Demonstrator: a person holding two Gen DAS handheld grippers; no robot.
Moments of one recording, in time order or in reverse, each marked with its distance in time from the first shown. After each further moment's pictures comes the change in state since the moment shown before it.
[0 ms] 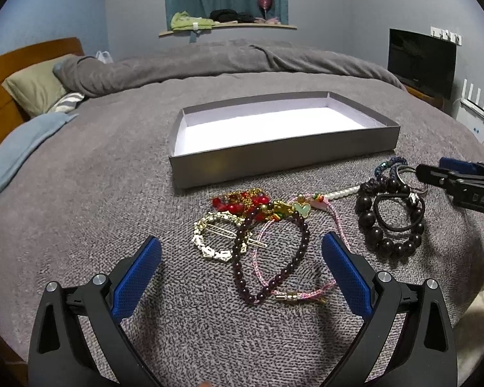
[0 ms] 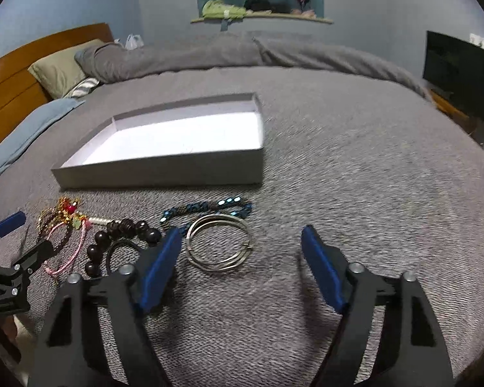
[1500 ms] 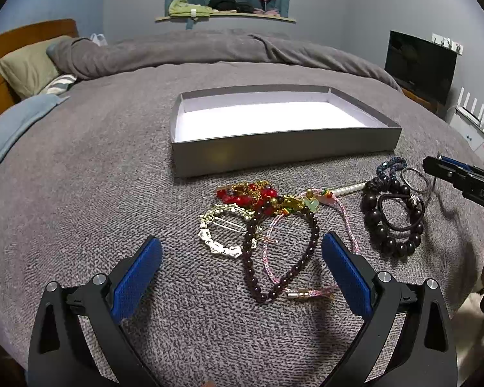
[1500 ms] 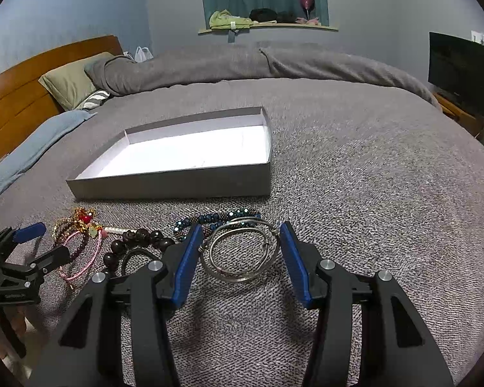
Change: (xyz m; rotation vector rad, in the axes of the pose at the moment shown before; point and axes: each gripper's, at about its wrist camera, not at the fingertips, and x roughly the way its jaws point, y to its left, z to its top) left arm 0.010 0.013 0.002 -0.045 0.053 -0.064; right arm -0.018 -0.004 -0.001 0.018 -0.063 0.048
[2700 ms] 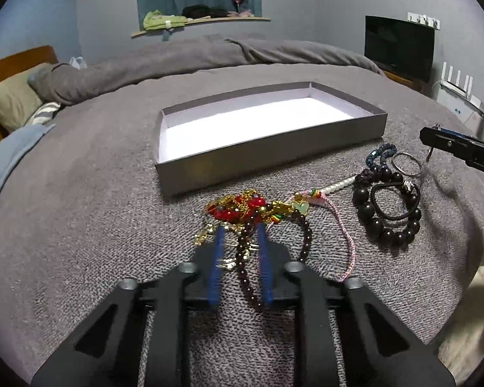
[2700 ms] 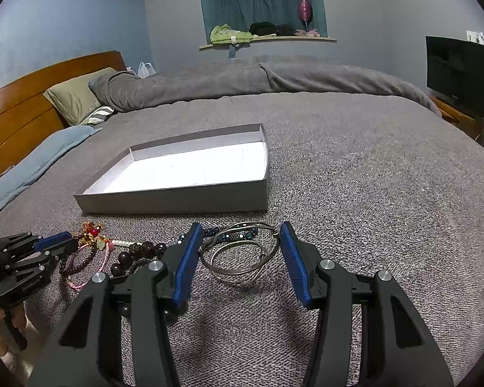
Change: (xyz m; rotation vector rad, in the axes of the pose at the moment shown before) left arm 0.000 -0.008 0.004 0.139 -0.018 -0.023; right arm -0.013 -0.006 0.003 0.018 -0.071 0.021
